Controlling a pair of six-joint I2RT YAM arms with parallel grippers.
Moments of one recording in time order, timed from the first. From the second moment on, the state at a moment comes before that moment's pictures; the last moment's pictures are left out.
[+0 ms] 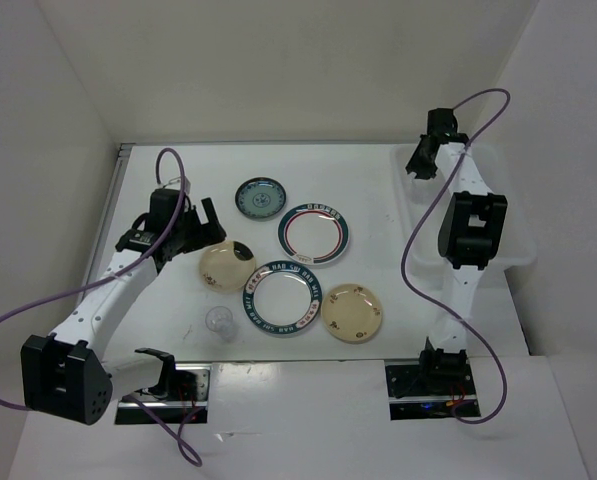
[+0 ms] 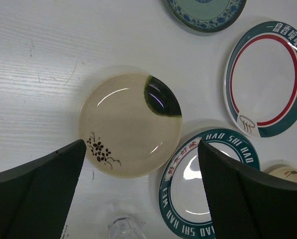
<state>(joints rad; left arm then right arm) -0.19 1.17 0.92 -0.51 -0.02 -0.48 -0.09 2.24 1.99 -0.69 0.05 0.43</state>
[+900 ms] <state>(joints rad) -0.19 1.06 0.94 -0.68 0.12 -0.56 0.14 1.51 1.72 -0.64 -0.06 0.39</state>
